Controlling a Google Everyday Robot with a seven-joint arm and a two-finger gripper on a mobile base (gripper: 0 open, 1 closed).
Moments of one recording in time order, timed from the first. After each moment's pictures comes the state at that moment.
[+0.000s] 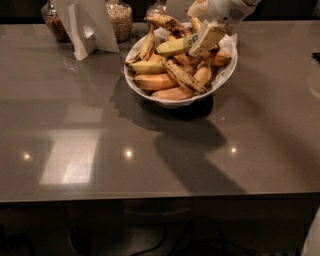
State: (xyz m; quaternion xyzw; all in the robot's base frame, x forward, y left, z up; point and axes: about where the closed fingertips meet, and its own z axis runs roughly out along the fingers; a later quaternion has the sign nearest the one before) arm 0.675 -0.108 1.001 -0.69 0.62 -0.02 0.36
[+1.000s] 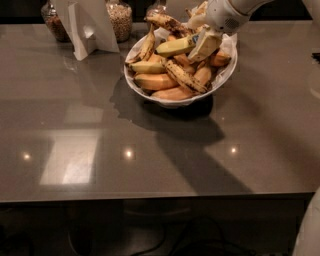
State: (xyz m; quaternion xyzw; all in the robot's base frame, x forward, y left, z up) arm 0.684 -0.113 0.973 -0.69 0.63 -0.02 0.34
